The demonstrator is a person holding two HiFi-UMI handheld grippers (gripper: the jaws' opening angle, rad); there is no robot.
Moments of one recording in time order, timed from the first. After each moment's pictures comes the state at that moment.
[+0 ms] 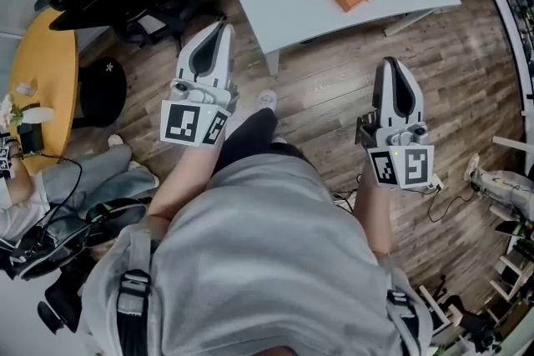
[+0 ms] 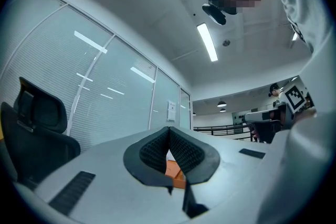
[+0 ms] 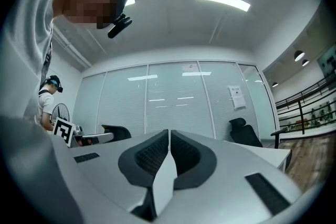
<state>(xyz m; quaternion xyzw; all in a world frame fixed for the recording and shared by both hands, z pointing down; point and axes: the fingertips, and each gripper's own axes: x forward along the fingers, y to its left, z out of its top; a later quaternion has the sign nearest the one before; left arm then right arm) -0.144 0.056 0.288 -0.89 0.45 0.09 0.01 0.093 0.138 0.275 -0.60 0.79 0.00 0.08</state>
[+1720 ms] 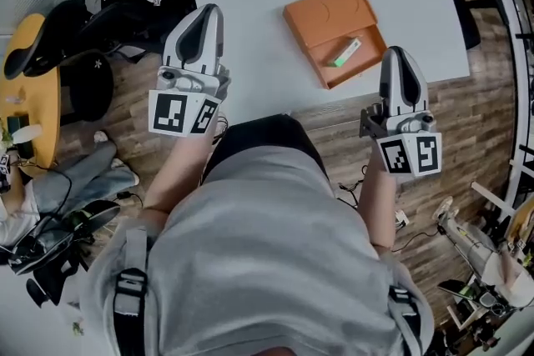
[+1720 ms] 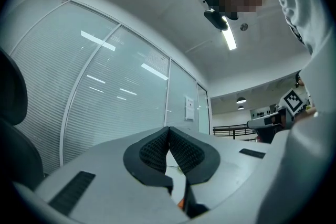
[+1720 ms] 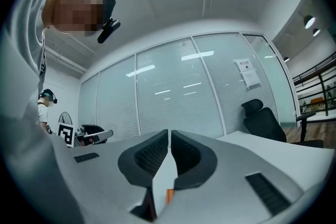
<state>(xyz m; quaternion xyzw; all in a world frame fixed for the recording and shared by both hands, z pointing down) -0.025 -0.272 0.299 -0.85 0.52 0.09 0.01 0.245 -0.229 0.305 -0.53 0.84 -0.08 0.08</state>
